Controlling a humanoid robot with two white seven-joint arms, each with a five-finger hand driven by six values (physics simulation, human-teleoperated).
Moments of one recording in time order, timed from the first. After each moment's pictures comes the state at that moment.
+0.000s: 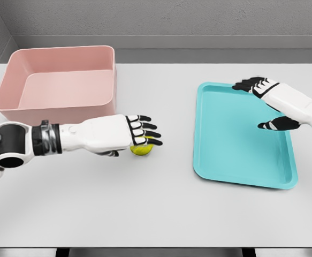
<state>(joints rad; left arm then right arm) -0.62 0.76 -0.82 -1.72 -0.54 -0.61 -0.24 -0.20 -0.59 -0.06 -1.61 0.34 -0.61 0.61</state>
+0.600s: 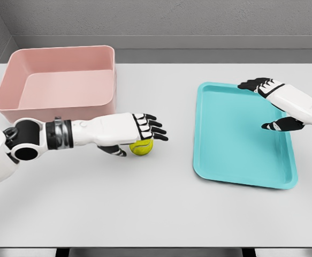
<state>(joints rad) -0.68 0.69 -0.92 -1.57 -0.45 -0.61 -0.24 -0.19 -0.59 -0.08 -1.58 0.33 -0.61 0.61</state>
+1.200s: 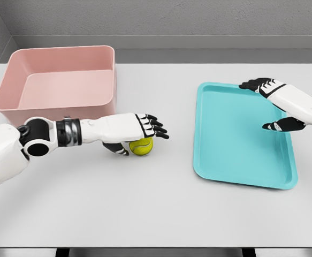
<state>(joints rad) -0.72 0.62 -0.97 -1.44 -0.45 -0.61 -0.25 -0.19 -0.58 -0.09 -1.58 0.33 -0.61 0.61</state>
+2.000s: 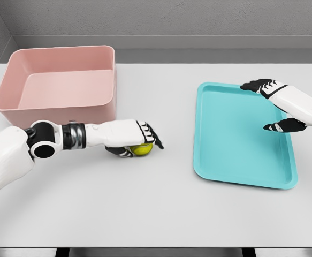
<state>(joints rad) -0.72 0.59 -1.00 -1.37 -0.46 -0.61 -0.28 -0.18 -0.59 -0.10 -1.58 0.33 -0.61 0.61</state>
